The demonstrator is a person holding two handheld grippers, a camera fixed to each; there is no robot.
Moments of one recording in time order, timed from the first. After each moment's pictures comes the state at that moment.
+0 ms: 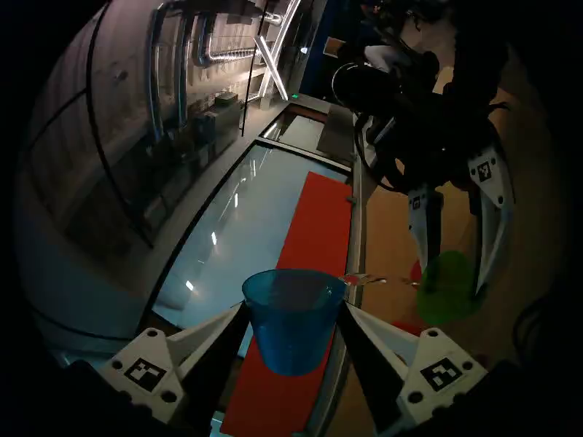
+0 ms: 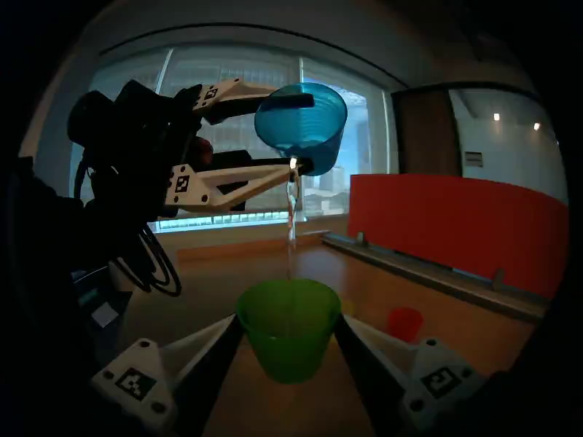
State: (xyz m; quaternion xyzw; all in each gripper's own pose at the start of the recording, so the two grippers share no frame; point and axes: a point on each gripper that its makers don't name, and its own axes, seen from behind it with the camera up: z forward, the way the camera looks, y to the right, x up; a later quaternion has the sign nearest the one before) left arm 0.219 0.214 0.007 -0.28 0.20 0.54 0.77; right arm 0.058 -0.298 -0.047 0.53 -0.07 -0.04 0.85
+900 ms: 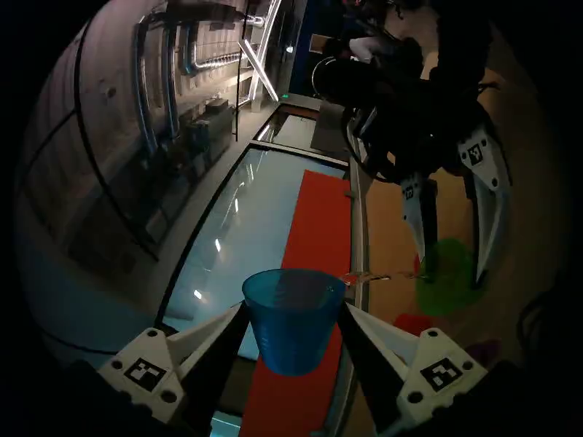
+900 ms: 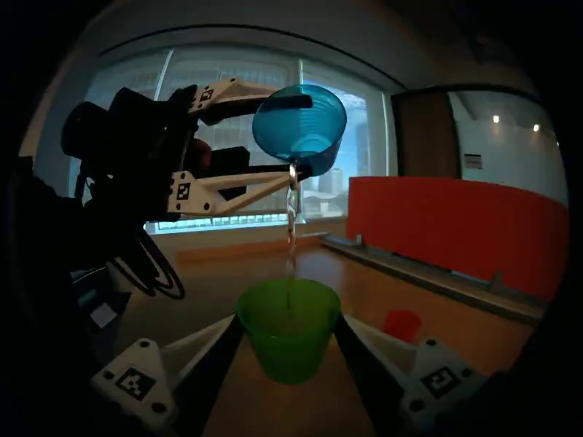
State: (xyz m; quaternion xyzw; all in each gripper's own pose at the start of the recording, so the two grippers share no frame) left arm 0.222 0.215 0.006 -0.27 0.21 0.57 0.75; right arm 0.061 -0.299 -0.045 0.52 -0.07 -0.04 0.85
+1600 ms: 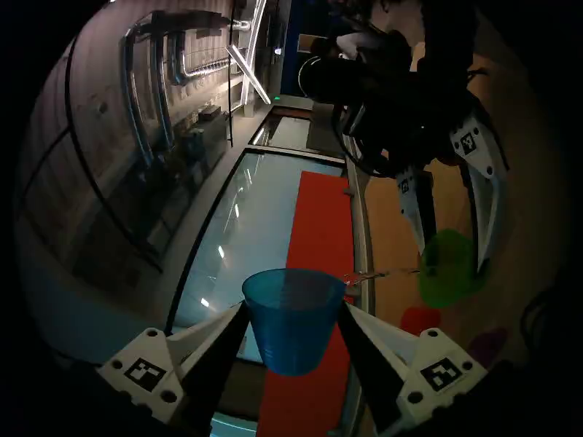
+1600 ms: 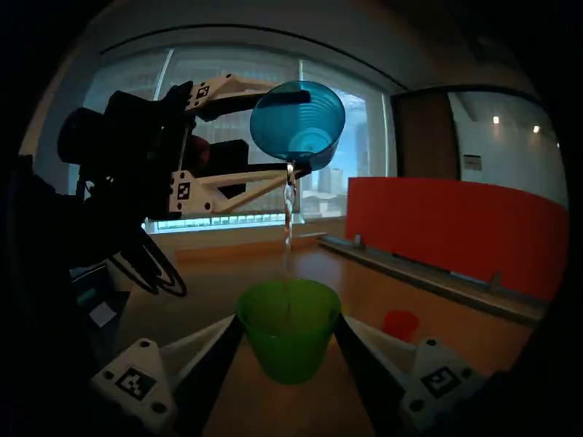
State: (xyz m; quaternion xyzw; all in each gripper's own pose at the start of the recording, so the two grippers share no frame) left arm 0.221 0.220 0.003 -0.26 0.23 0.60 0.72; right arm 0.062 -0.296 -0.043 0.52 -0.07 -0.05 0.85
